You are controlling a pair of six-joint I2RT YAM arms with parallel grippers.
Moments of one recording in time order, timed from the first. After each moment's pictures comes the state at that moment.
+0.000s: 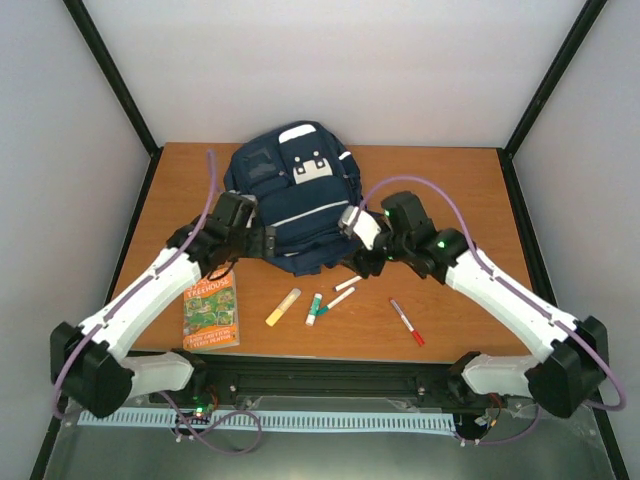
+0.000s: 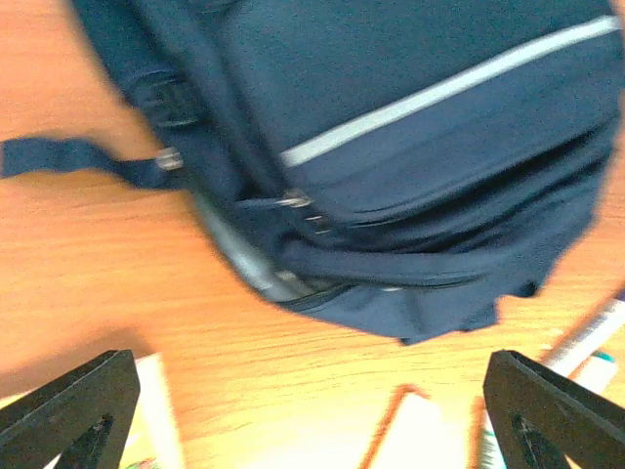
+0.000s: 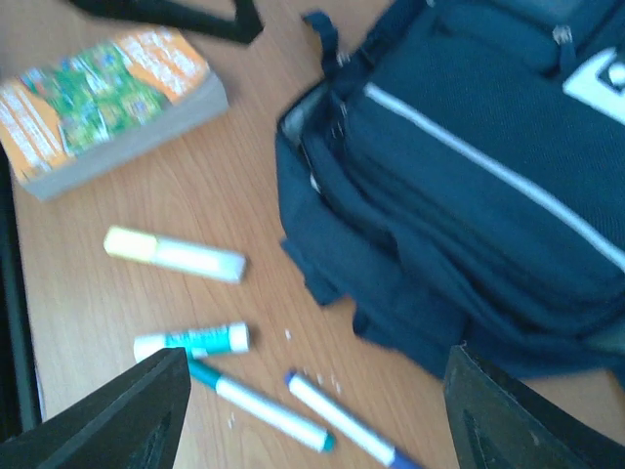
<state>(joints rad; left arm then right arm) -0.50 1.24 1.06 -0.72 -0.11 -0.42 0.65 1.21 1.02 -0.56 -0.32 -0.38</state>
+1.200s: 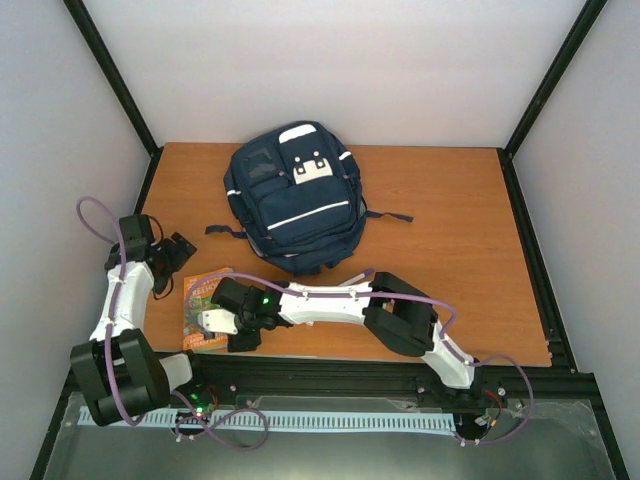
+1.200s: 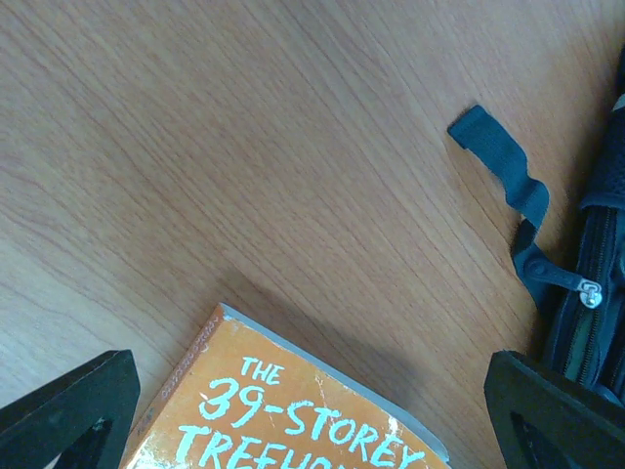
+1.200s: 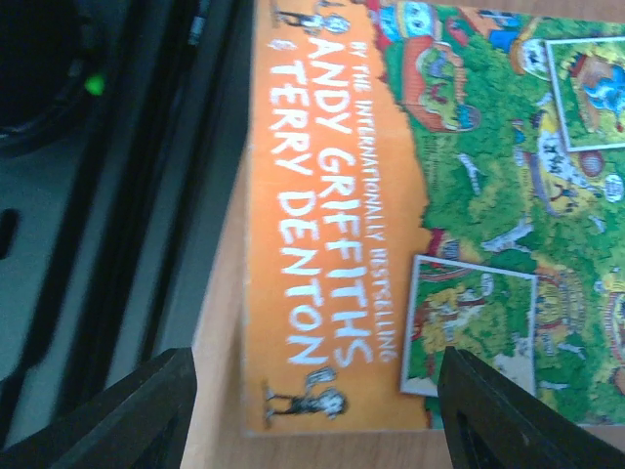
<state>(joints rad) 0.32 1.17 0.77 -0.65 0.14 -0.63 1.30 2.17 1.65 -0.48 -0.18 -0.47</state>
